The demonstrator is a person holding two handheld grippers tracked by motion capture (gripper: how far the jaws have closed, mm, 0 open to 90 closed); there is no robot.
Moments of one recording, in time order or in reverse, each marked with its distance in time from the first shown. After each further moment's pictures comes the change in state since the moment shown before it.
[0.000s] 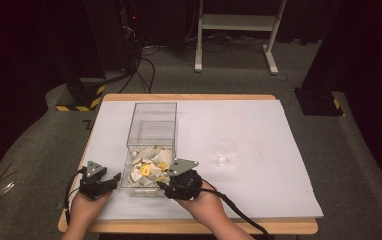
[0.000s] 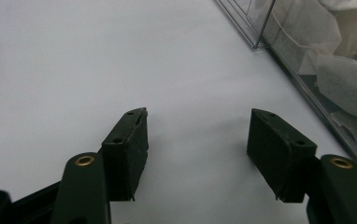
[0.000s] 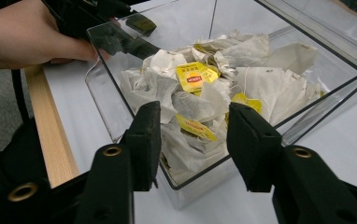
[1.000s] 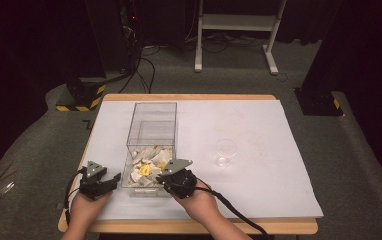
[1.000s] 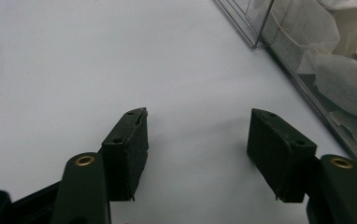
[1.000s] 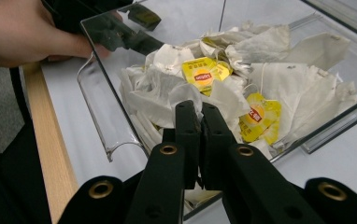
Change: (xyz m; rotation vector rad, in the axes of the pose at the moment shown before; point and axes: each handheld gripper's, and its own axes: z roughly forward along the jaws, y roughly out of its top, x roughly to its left) left arm 0.000 0.000 0.000 -0.001 0.000 0.001; right arm -0.001 -0.001 0.020 0.006 0.031 0.019
